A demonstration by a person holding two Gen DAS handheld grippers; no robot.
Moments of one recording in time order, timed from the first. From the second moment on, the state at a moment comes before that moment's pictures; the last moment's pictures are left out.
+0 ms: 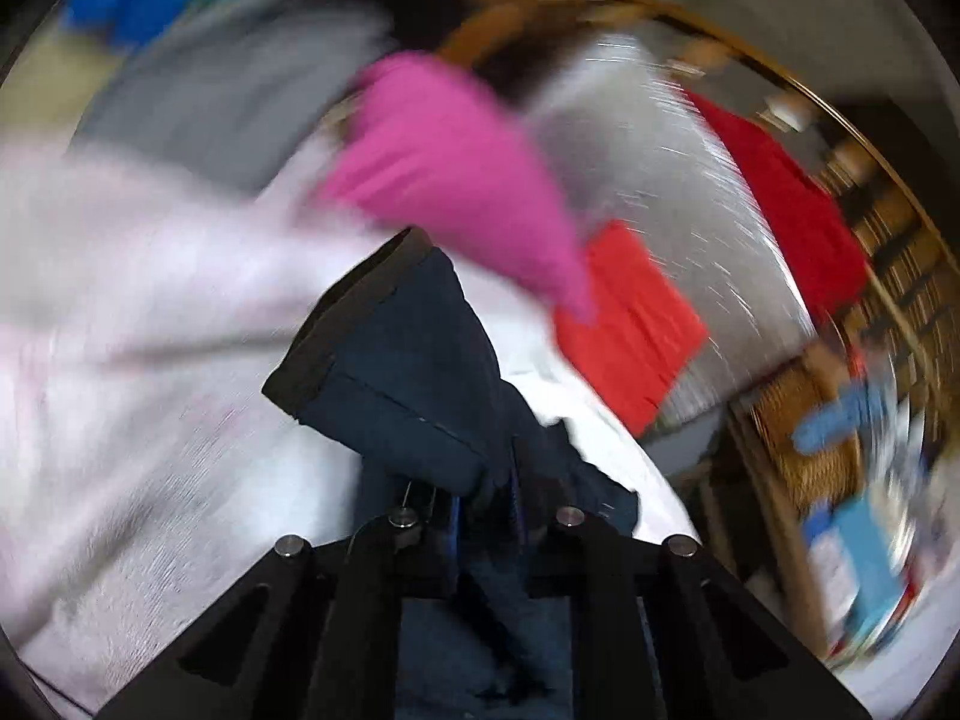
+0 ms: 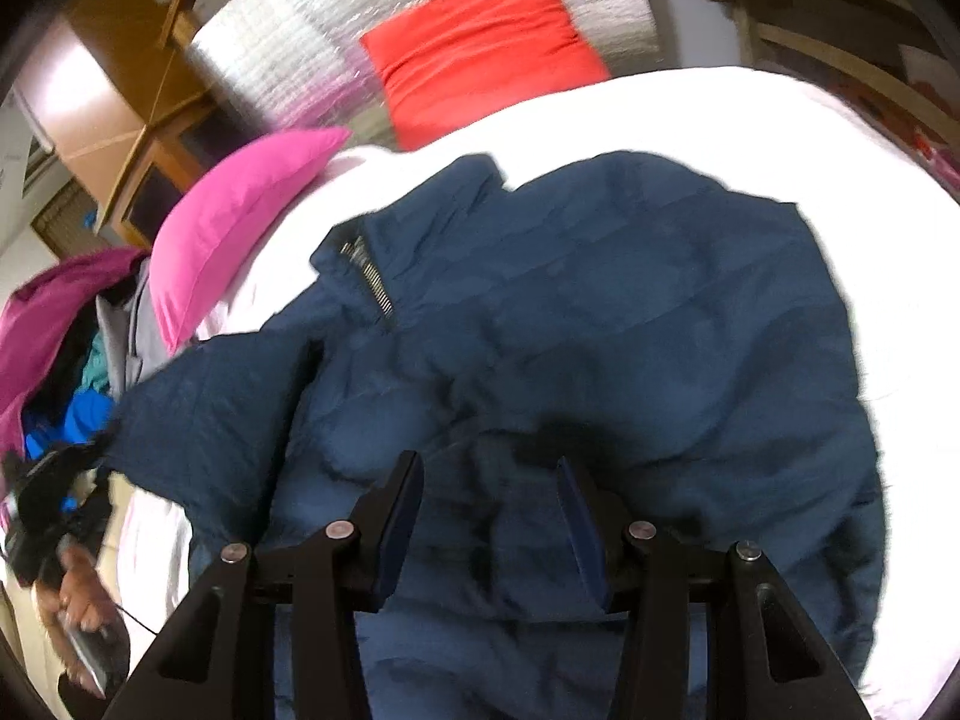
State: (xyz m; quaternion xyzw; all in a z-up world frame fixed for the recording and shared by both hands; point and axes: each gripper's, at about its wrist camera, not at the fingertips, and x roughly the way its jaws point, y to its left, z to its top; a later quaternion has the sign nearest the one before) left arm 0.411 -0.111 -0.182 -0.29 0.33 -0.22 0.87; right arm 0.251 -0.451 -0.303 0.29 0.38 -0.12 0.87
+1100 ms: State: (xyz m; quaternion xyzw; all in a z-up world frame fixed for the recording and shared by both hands) left arm 0.348 -0.217 -0.198 -0.04 0.44 -0.42 0.80; right arm 0.188 -0.551 -0.301 0.52 0.25 -0.07 0.81
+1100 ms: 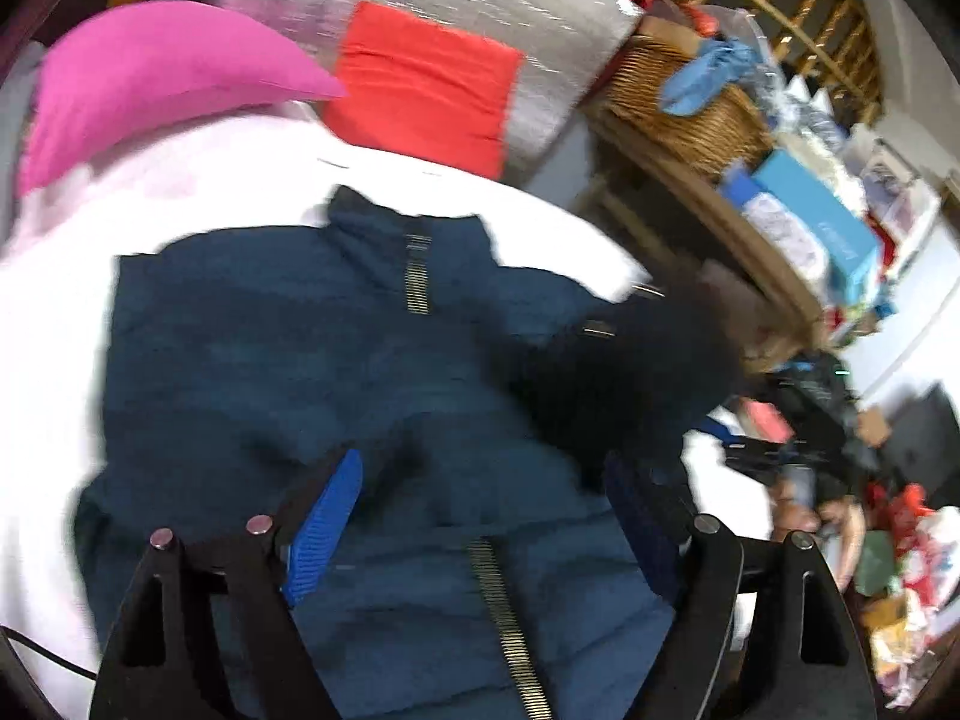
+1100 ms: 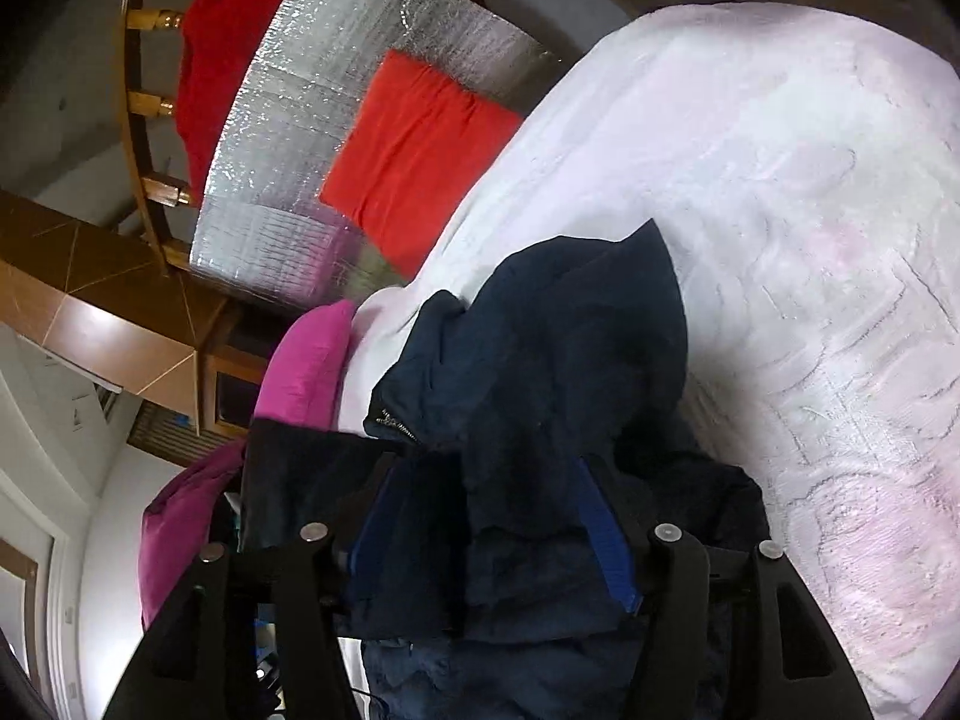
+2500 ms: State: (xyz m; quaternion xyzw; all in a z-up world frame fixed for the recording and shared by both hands) left arm 0.400 -0.162 -0.272 -0.05 0.50 -0.16 0.85; right arm 0.228 -0.514 -0.270 0.26 0.27 -0.17 0.91
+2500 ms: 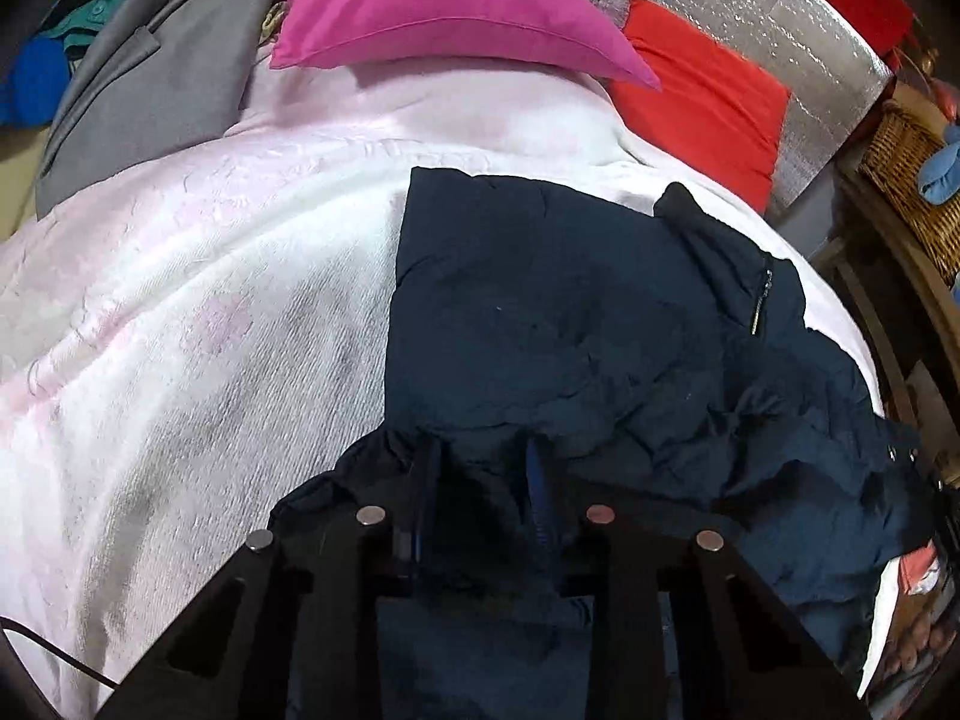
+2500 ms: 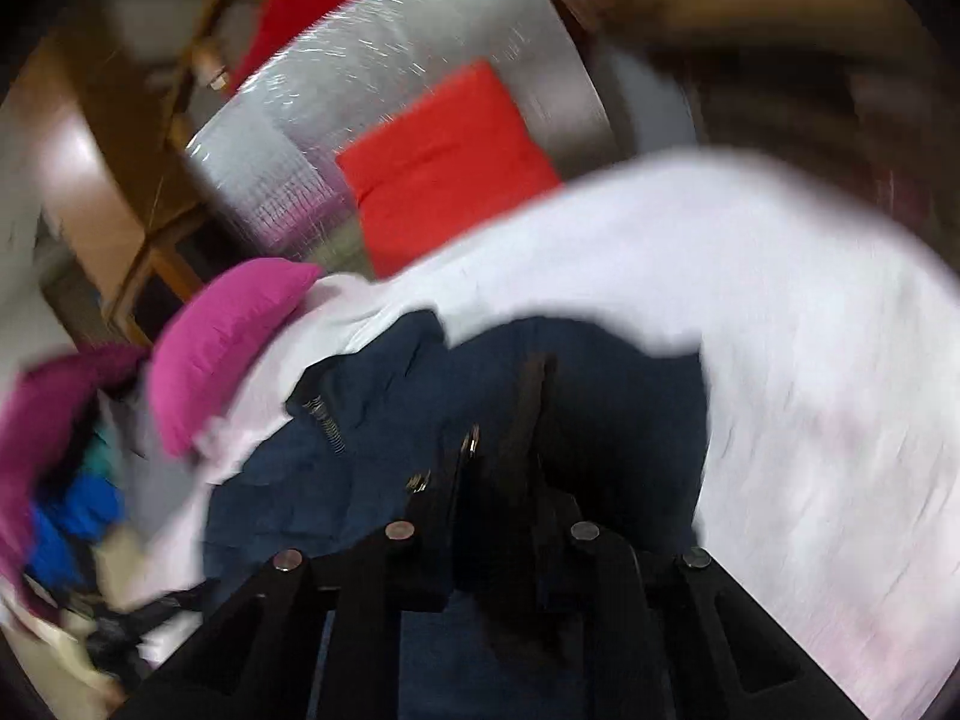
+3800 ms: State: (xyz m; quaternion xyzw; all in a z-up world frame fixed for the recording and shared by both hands) left arm 0.416 -0.125 -0.282 -0.10 0.53 -0.15 0.83; right arm 0.248 -0.546 -0.316 0.32 0.38 -0.19 0.85
